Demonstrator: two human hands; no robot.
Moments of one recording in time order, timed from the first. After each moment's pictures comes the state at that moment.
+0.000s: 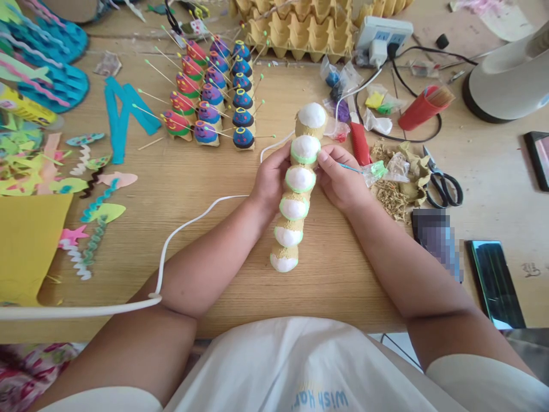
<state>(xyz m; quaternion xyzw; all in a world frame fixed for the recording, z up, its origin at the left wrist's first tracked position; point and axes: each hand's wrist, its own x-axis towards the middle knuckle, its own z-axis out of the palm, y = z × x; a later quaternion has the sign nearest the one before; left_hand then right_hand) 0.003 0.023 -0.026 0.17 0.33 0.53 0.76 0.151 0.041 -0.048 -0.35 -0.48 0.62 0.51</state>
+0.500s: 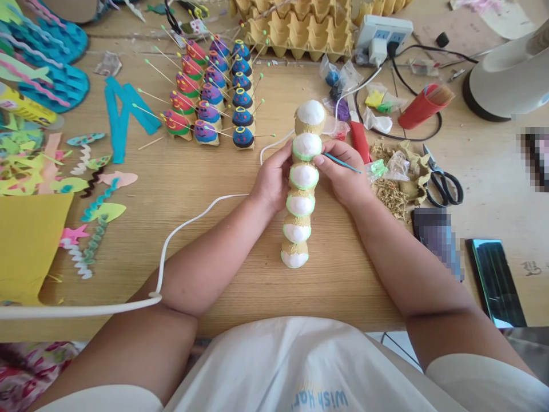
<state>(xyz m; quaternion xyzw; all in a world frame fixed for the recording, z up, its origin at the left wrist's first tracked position) 0.006 0.029 -0.029 0.15 0.35 0.54 0.75 0.160 0.047 -0.047 -0.36 -0.55 0.55 0.52</state>
